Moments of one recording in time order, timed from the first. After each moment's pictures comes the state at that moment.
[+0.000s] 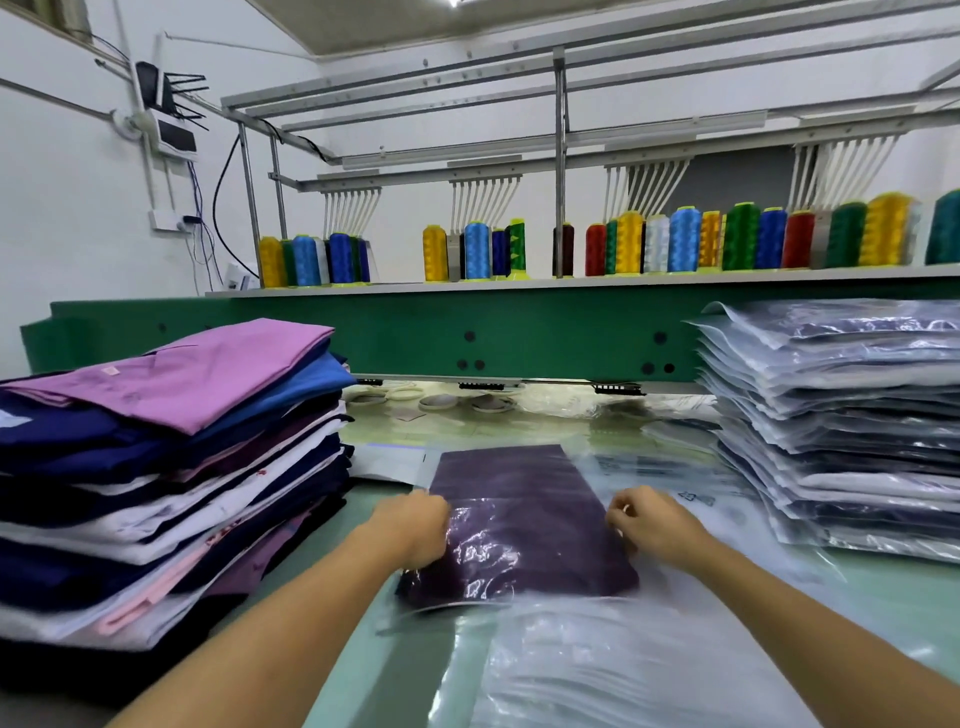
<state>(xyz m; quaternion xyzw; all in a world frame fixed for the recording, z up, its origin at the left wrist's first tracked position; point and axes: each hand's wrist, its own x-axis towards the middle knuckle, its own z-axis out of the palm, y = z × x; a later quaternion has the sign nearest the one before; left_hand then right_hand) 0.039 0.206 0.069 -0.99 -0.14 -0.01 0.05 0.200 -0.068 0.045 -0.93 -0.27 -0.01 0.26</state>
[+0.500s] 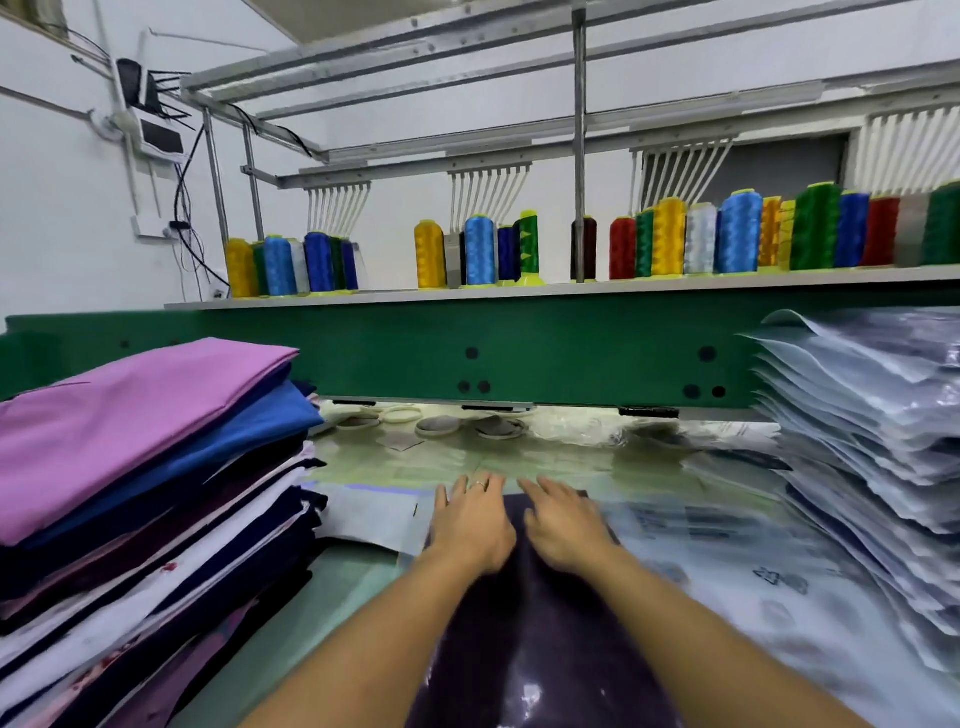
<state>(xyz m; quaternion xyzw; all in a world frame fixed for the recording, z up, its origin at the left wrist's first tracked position) 0.204 0.220 0.060 -0.97 -0.17 -0.14 -0.04 0.292 0.109 0.041 -0.92 -0.35 -0.07 0.16</state>
